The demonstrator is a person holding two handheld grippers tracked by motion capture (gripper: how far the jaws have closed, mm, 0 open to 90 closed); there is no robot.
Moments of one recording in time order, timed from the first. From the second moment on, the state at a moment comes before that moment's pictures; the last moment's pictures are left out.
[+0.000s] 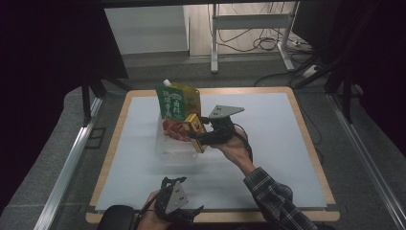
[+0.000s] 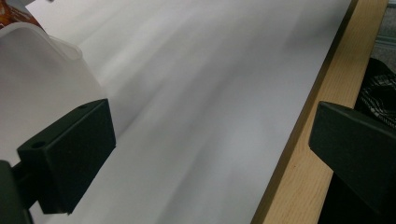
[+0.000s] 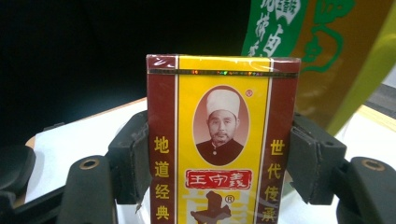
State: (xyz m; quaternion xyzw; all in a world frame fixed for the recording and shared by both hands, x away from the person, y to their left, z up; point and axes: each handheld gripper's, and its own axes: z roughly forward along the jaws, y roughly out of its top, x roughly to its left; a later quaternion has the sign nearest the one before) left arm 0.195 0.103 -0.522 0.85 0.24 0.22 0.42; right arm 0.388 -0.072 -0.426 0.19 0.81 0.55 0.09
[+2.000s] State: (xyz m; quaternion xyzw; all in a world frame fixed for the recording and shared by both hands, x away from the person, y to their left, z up) left arm 0.193 0.097 -0.525 0.86 0.22 0.22 0.41; right arm 0.383 -0.041 -0.482 0.21 0.84 0.50 0.08
